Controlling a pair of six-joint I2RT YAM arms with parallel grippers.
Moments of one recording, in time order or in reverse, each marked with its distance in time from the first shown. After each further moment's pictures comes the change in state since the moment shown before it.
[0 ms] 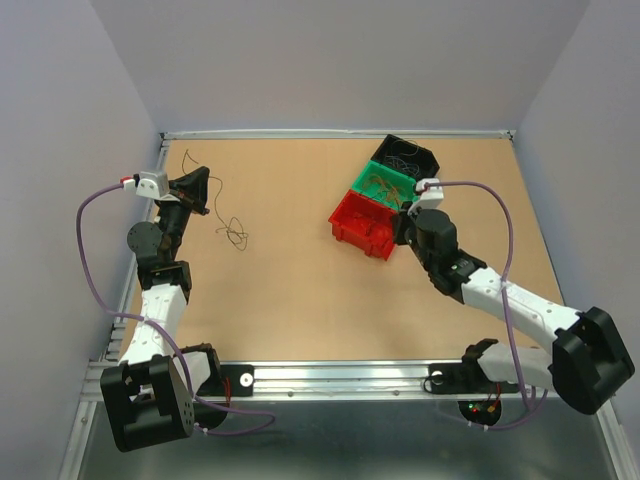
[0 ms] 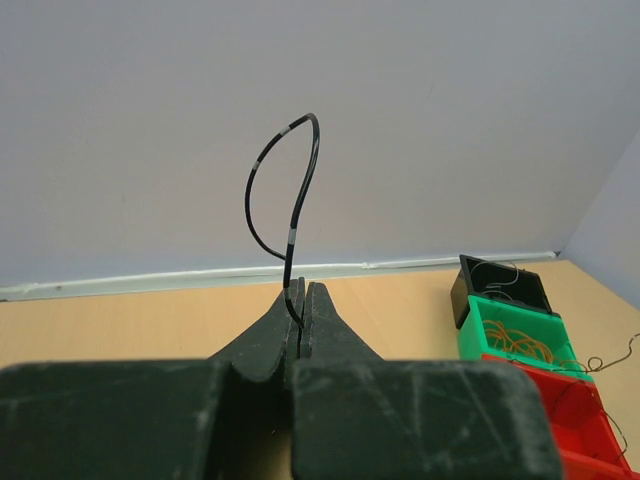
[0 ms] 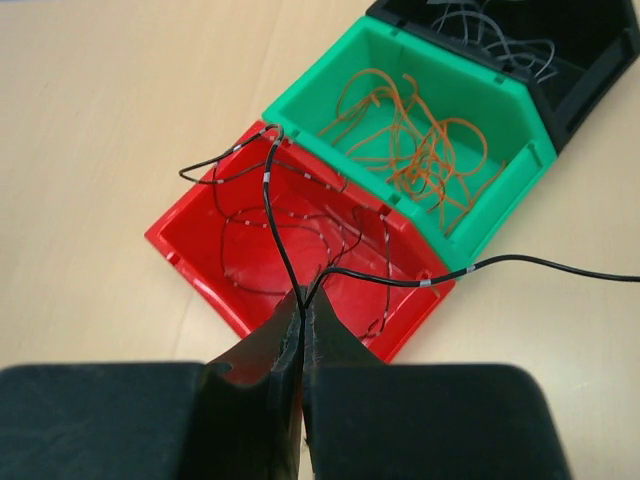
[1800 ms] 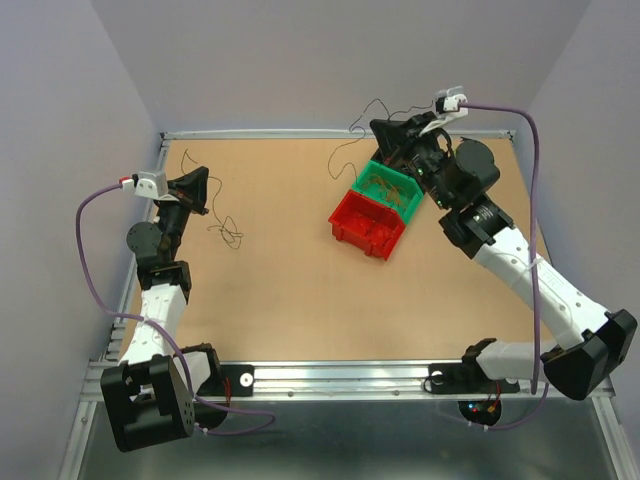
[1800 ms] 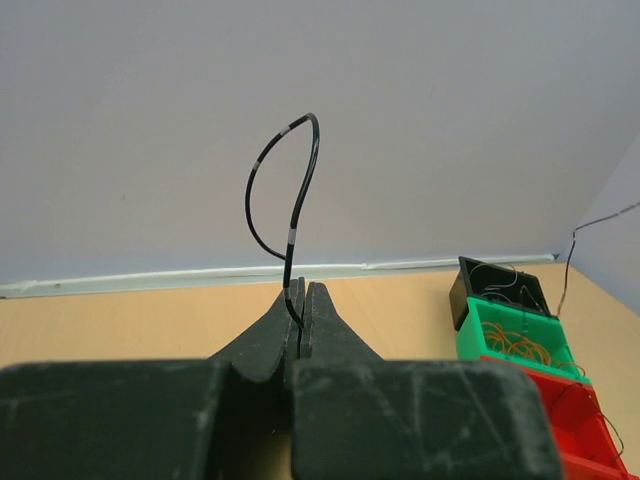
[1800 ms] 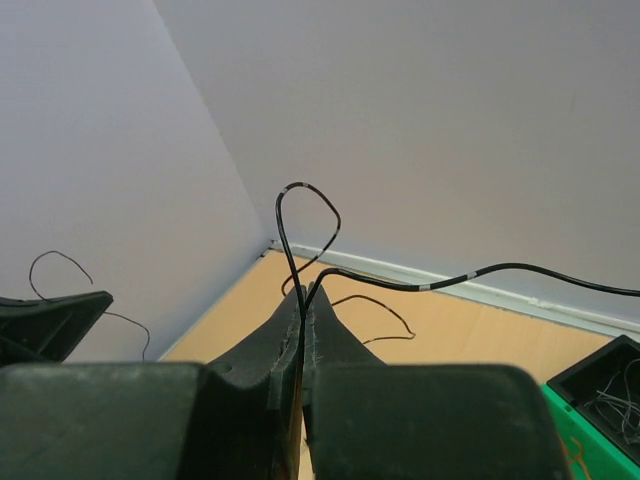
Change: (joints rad) left arm 0.005 0.000 0.000 0.000 -0.002 -0.011; right arm -0.003 0.069 0.645 -0.038 -0.322 -0.038
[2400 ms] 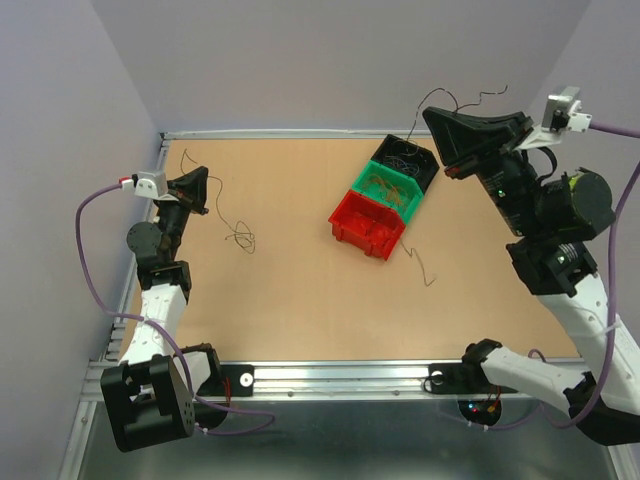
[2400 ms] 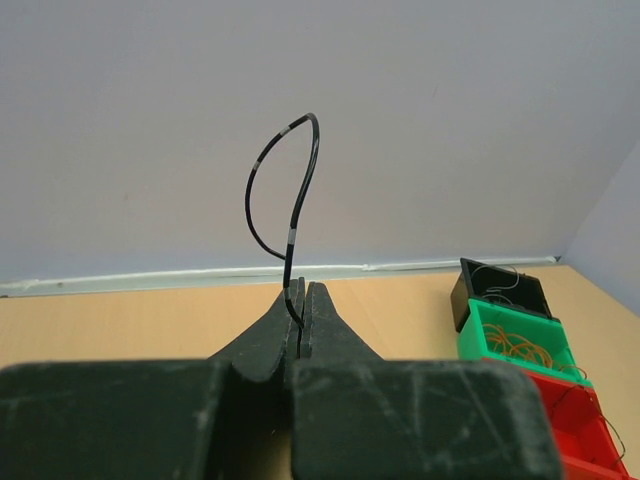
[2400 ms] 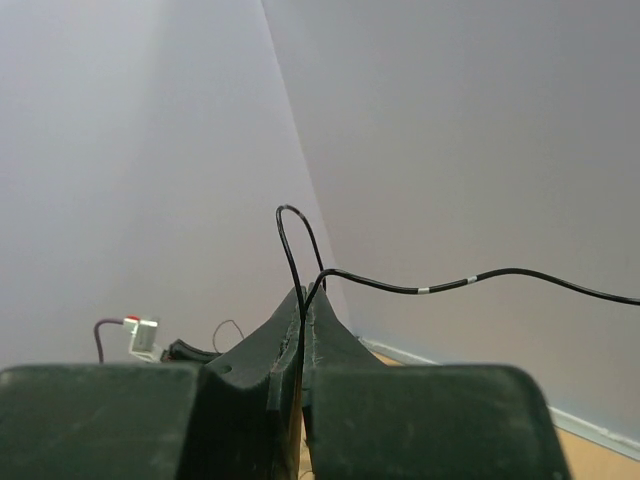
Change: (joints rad) left arm 0.002 0.000 0.000 0.000 -0.006 -0.002; right arm 0.000 -0.277 0.108 -0.077 -0.128 0.067
